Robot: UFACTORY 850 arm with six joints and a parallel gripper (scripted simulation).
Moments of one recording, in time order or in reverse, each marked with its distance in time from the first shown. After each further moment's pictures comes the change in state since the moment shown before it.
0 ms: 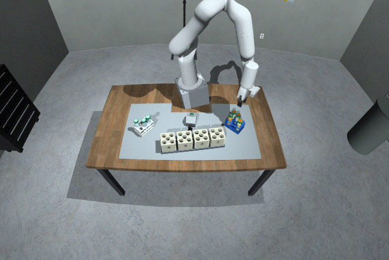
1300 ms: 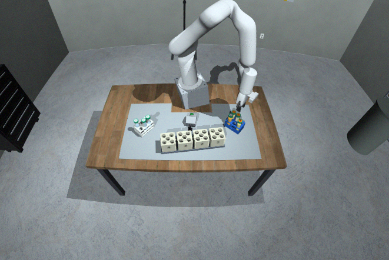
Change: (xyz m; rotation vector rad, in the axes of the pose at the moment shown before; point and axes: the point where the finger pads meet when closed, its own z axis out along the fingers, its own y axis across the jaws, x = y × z) arm 0.001 -0.003 0.049 0.002 -0.003 0.000
